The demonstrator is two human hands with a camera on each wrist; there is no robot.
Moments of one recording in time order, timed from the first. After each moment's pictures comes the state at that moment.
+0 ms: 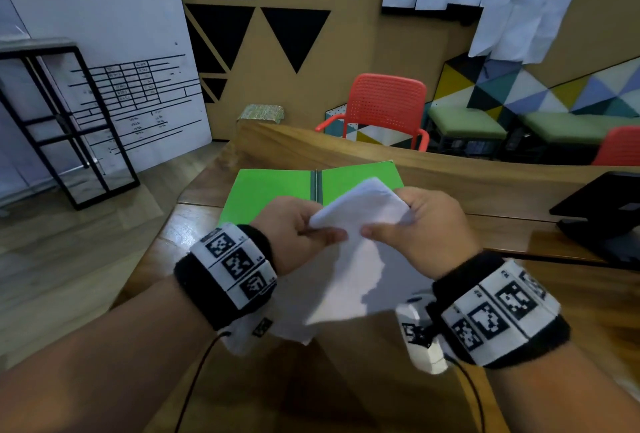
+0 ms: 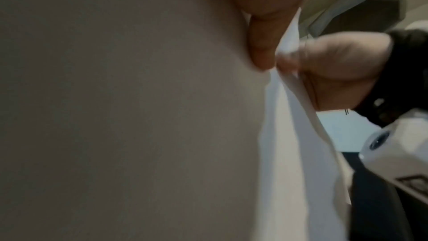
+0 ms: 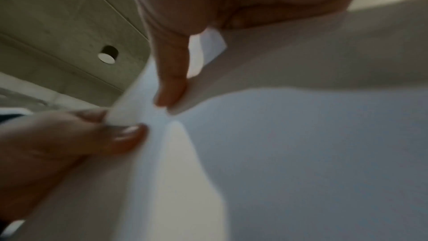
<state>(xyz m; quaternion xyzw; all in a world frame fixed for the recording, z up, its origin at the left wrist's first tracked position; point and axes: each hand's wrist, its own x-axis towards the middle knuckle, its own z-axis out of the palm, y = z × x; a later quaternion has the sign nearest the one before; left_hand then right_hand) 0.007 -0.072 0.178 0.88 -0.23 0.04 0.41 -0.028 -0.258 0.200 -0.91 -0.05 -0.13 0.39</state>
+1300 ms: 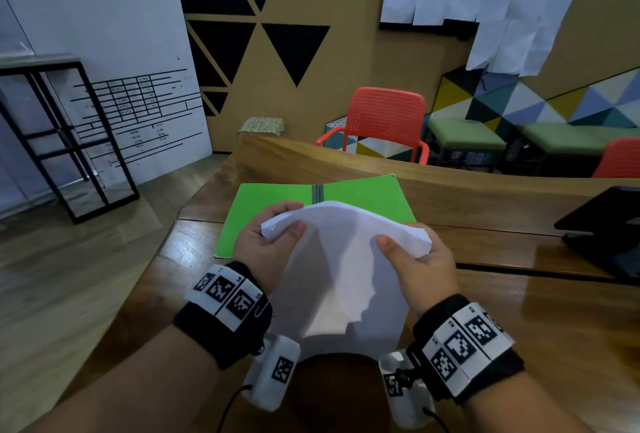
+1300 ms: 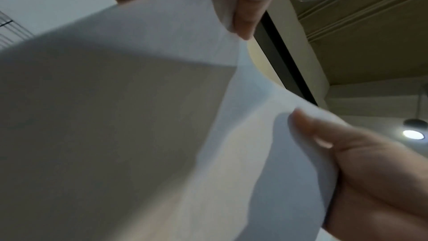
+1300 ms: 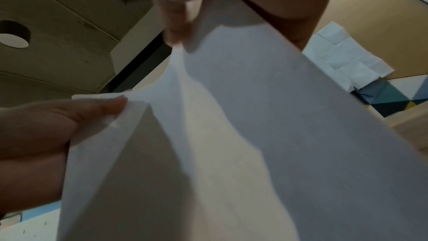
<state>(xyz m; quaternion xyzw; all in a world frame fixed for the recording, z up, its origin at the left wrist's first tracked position) 0.021 -0.064 0.151 0.69 -0.02 0.10 0.72 -0.009 -0.251 0.140 -0.66 0.07 -0.17 0.73</state>
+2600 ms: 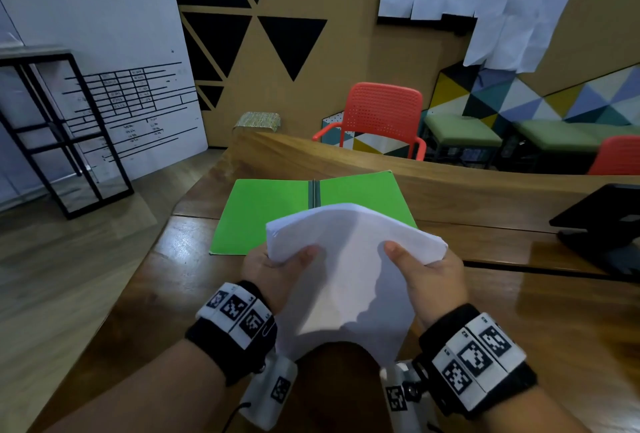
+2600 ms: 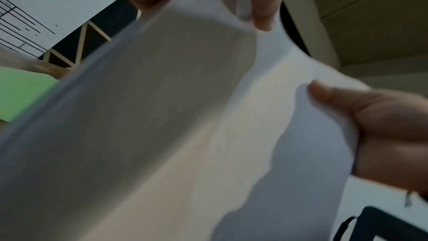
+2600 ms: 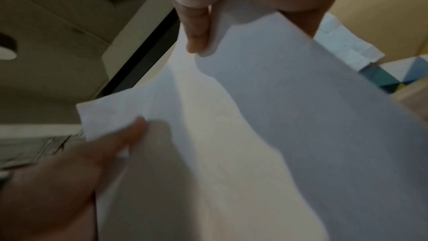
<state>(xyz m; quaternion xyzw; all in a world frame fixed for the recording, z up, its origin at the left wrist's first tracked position) 0.013 -0.073 0.123 0.72 0.06 0.04 0.68 -0.021 -0.255 0.139 -0.65 0.15 -0.16 0.73</state>
